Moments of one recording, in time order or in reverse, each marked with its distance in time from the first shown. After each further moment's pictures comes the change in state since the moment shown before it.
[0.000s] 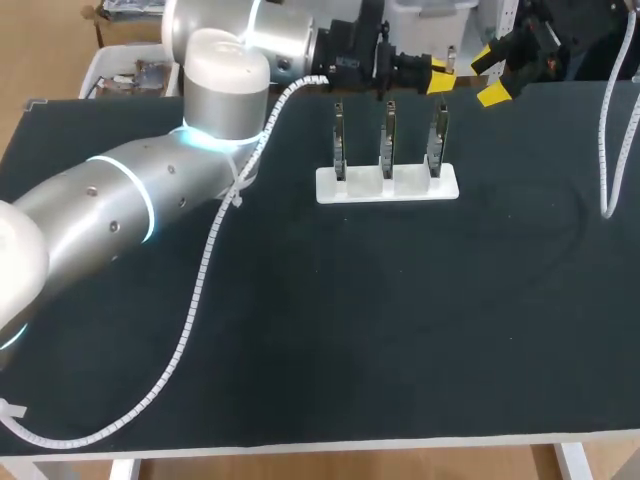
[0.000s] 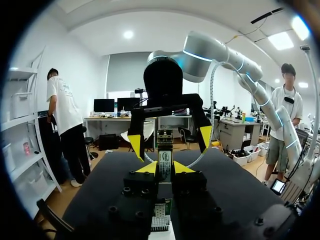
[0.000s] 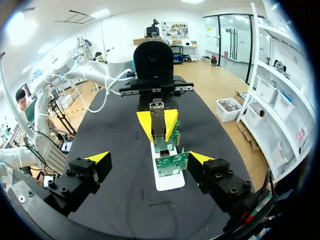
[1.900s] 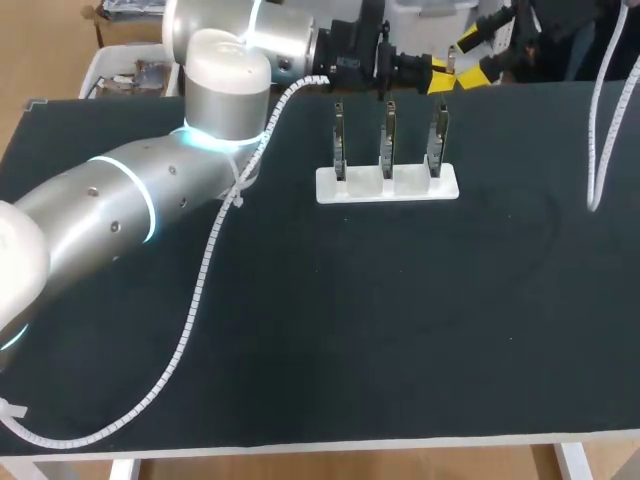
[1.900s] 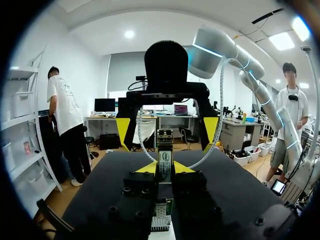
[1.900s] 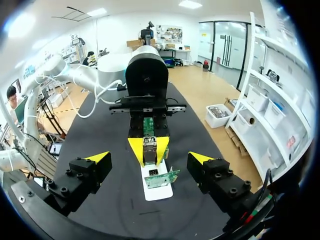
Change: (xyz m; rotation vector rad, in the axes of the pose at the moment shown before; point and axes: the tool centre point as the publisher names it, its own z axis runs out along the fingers) left arm 0.000 0.002 0.001 -0.006 0.000 -0.005; right arm -0.035 -0.012 0.004 0.108 -0.018 -0.038
